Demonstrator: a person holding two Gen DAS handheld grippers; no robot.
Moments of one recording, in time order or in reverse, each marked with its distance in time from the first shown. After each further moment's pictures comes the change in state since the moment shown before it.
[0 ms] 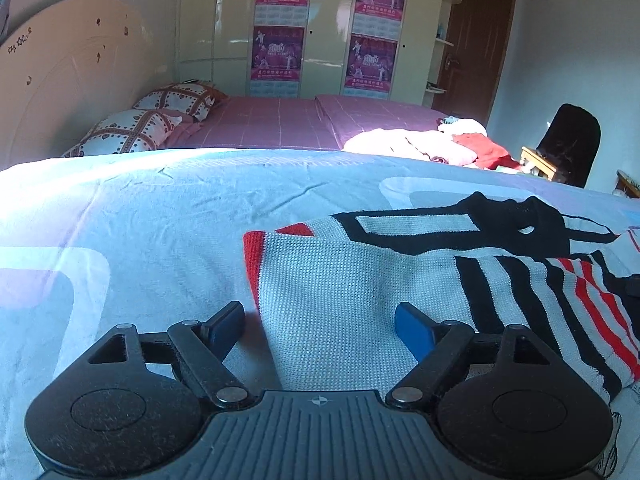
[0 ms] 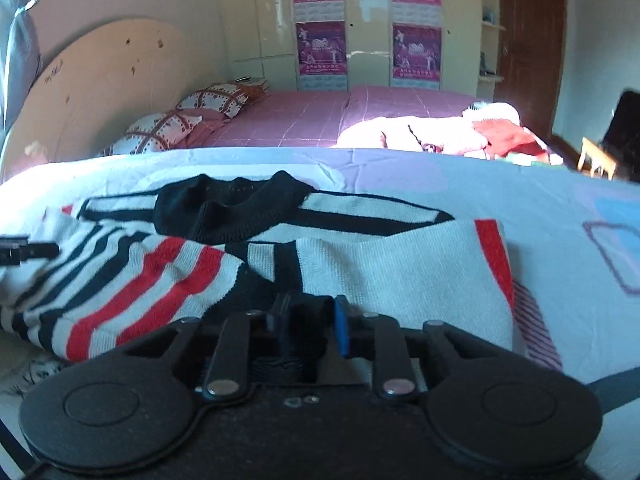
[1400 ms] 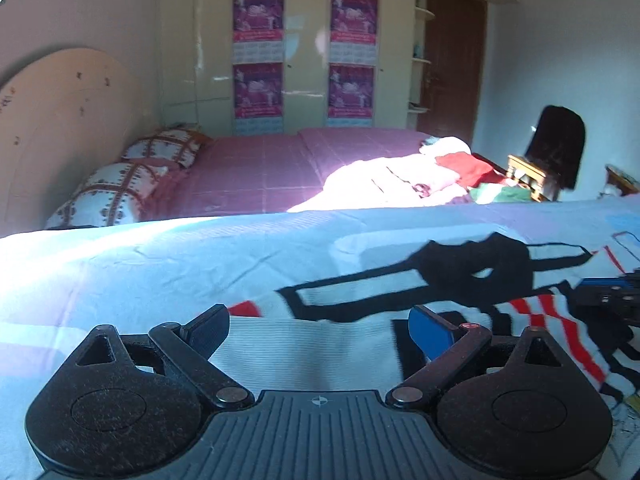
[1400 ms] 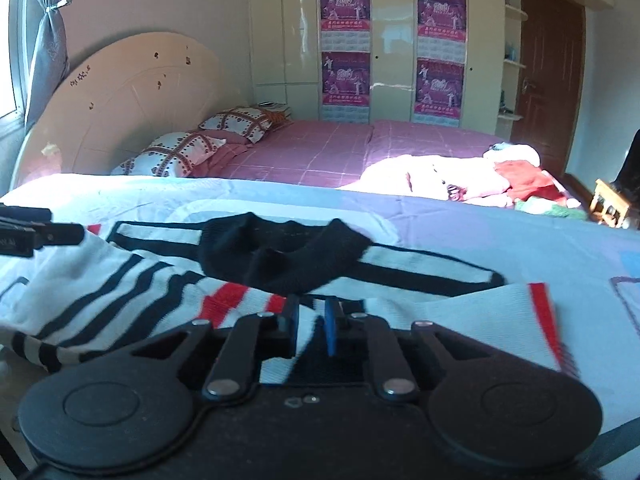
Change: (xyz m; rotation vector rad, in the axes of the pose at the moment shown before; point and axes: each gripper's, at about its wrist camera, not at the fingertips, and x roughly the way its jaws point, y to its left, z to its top) left arm -0.022 -0.050 0.036 0.106 -0.076 -0.027; right arm 0.020 0.039 0.028 0.023 -0.059 0.089
